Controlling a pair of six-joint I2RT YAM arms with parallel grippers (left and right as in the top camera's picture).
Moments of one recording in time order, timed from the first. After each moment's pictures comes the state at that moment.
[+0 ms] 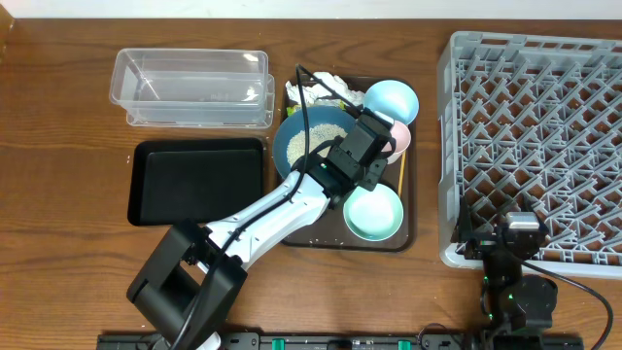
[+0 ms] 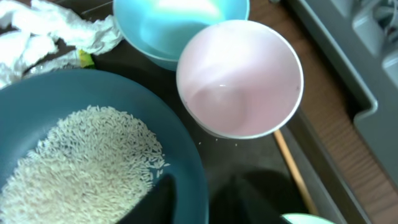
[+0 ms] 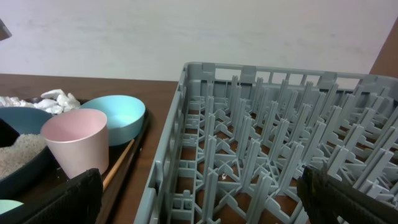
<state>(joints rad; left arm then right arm) -0.76 1.79 1.20 -0.27 -0.11 -0.20 -0.01 0.01 0.01 -0.07 0.02 -0.03</state>
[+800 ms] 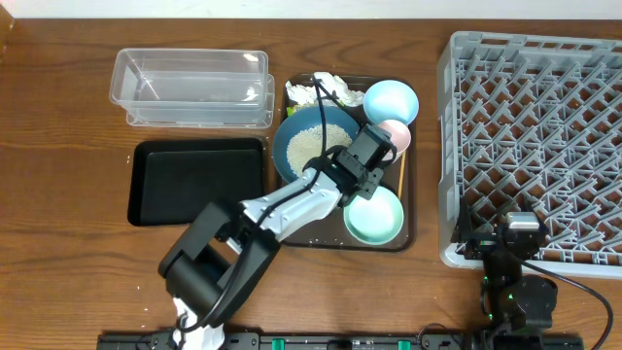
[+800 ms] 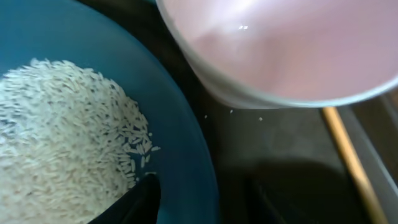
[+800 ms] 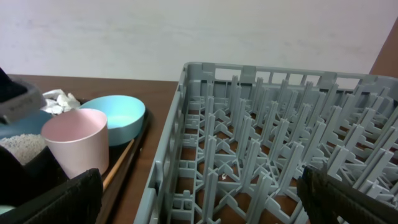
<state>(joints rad) -0.76 1.95 1.20 -0.25 -0.11 -0.21 -0.01 0.01 0.01 -0.07 0.02 -0.03</state>
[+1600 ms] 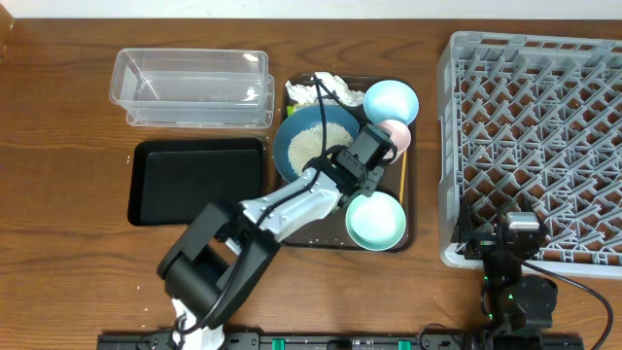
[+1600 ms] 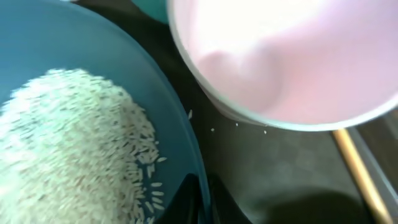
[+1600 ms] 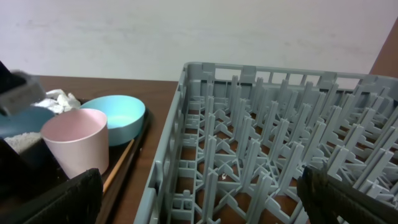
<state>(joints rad) -0.76 1.93 1.20 -0.23 -0.14 -0.20 -0.01 0.01 0.01 -0.07 0.01 -0.03</state>
